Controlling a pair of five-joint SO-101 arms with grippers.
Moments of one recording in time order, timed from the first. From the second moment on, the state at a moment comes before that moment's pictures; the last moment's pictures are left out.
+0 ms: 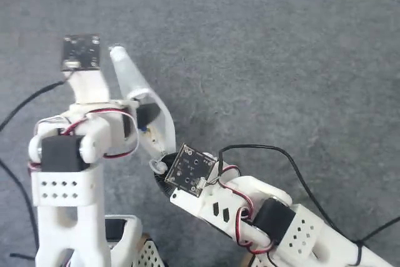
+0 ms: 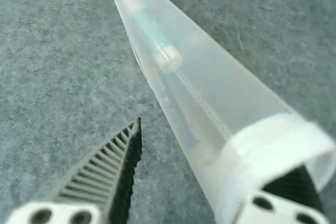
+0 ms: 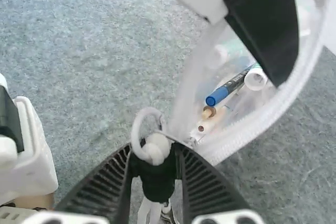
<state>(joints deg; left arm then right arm) -5.5 -46.2 27.8 86.6 7.6 -60.6 -67.7 62.8 42.4 10.0</state>
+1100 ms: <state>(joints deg) 0.4 -62.6 29.2 89.1 2.6 -60.7 -67.6 62.9 42.4 10.0</state>
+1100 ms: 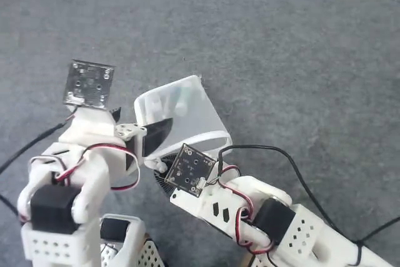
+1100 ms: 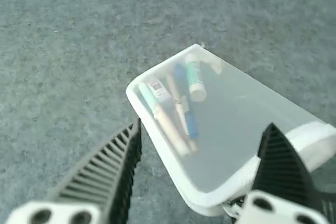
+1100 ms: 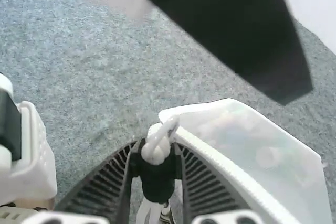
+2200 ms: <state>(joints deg) -3.3 -80.0 32.7 88.4 3.8 -50.7 -68.0 62.8 37.2 6.8</state>
